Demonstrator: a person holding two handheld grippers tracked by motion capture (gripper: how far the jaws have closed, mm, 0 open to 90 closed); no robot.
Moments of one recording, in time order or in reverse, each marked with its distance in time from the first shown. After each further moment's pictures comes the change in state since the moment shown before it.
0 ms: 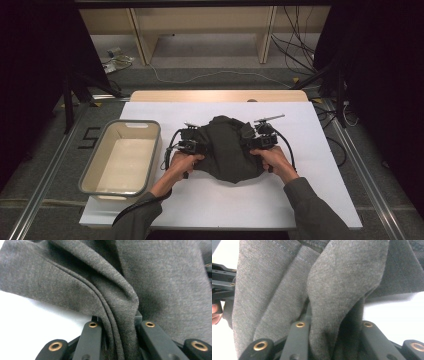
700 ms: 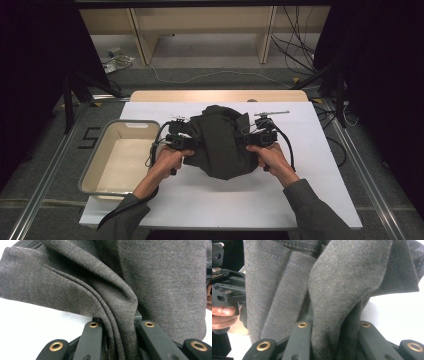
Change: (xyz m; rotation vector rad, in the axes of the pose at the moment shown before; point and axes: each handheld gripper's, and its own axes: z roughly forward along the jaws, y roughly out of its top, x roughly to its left) left arm -0.009 0.010 -0.059 -0.080 -0.038 0.104; right arm 0.049 0.006 -0.034 -0.178 0.071 -0.066
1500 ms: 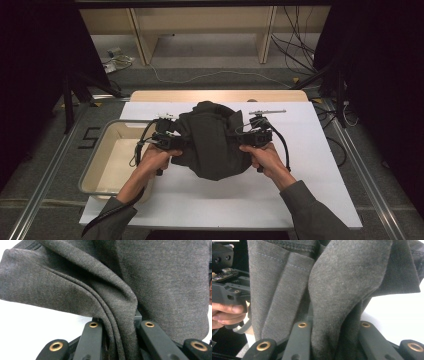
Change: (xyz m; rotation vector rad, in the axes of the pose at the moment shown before) left arm 0.000 0.001 -0.044 -0.015 0.011 0.072; right arm 0.032 0.005 -0.003 -0.046 0.065 -0.021
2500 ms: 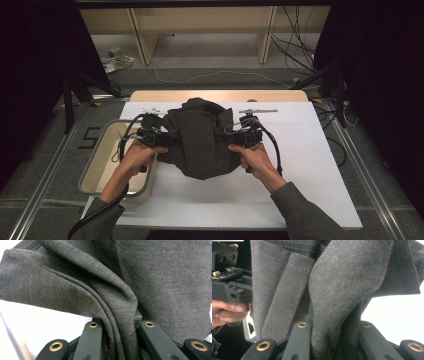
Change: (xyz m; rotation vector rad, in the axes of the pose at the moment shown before) left arm 0.013 0.006 -0.036 0.018 0.017 0.036; right arm 0.032 0.006 0.013 -0.043 0.025 -0.006
